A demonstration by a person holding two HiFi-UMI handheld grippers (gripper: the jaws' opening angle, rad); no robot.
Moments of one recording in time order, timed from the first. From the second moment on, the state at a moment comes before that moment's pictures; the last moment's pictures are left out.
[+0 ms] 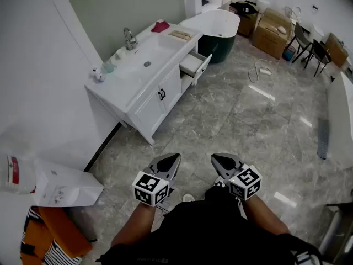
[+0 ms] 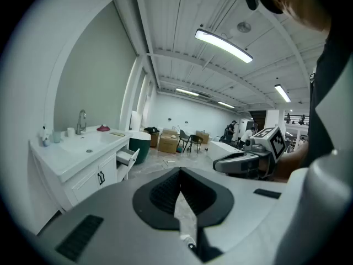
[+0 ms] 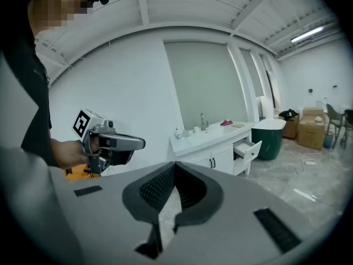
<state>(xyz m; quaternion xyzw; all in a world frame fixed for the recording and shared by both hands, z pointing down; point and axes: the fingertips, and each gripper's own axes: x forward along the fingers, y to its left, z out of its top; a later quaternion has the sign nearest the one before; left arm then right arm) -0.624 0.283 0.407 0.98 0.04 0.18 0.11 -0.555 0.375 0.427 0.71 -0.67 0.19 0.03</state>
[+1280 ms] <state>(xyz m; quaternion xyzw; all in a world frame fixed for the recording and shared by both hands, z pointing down) -0.625 0.278 0.422 0.98 0.04 0.19 0.11 -0.556 0.373 0.433 0.73 -0.66 0.20 0.02</state>
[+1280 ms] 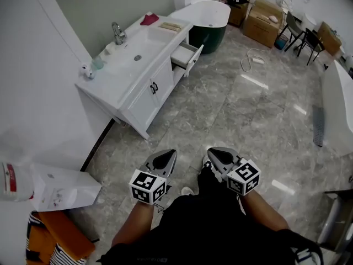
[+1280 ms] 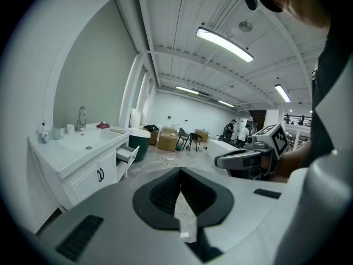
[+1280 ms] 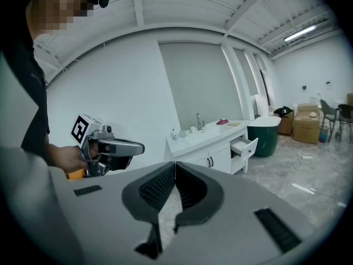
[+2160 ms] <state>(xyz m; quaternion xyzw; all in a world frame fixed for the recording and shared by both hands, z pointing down) -0.489 0.214 0.419 0.98 0.02 0.20 0.09 -0.404 0.299 0.429 0.72 -0.67 0.19 -0.01</state>
